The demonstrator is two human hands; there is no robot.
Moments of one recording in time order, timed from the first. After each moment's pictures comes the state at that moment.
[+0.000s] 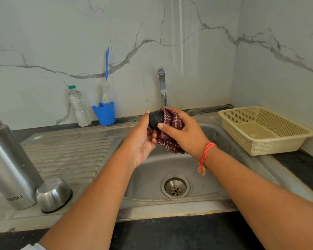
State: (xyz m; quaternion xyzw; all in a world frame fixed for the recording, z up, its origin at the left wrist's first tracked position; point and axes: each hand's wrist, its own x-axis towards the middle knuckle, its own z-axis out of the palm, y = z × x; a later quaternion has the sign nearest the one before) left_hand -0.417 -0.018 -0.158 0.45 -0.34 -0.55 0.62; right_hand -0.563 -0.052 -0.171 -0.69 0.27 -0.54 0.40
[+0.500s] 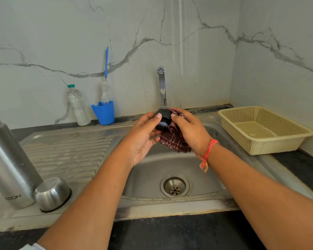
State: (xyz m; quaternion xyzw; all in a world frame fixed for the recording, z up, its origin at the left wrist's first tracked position) left_hand -0.414 -0.013 -0.156 0.43 -0.45 -0.51 0.59; right_hand -0.569 -0.060 -0.170 -0.61 0.33 -0.53 0.49
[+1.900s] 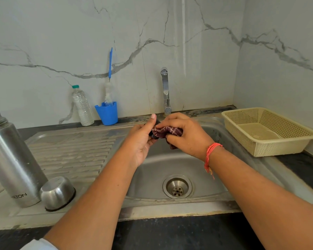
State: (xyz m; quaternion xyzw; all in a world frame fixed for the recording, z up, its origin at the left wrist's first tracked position) left_hand -0.407 -0.019 -0.160 0.49 -0.36 -0.48 0.64; right_hand -0.571 -0.048 -0.163 -0.82 0.27 -0.44 0.23
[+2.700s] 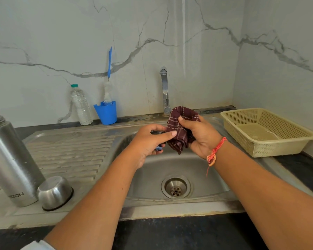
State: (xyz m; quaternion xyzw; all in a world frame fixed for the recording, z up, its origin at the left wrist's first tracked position) left_hand -0.421 -0.007 -0.161 0.58 -0.51 -0.40 0.49; right_hand -0.572 -0.069 -0.167 -0.37 0.26 -0.55 0.70
